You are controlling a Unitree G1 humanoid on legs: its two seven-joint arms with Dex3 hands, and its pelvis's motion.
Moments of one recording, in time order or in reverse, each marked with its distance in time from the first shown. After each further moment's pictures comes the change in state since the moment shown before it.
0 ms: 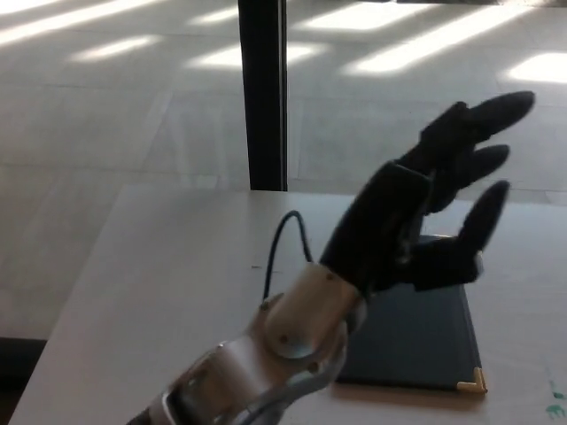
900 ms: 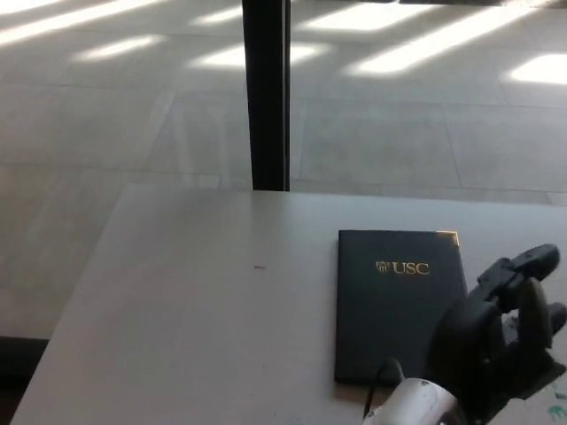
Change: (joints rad) left_arm 0.121 -0.371 -0.252 0.311 -0.241 -0.017 0.104; right_arm 0.005 0.012 0.009 -0.019 -0.005 0.011 -0.004
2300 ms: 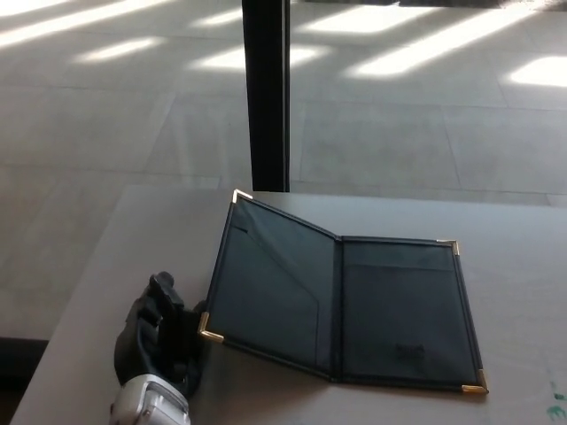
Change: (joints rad) left_arm 0.244 0.063 0.953 0.160 -0.014 0.023 -0.076; right_arm -0.083 0.027 -0.057 0.061 0.044 0.010 0.009
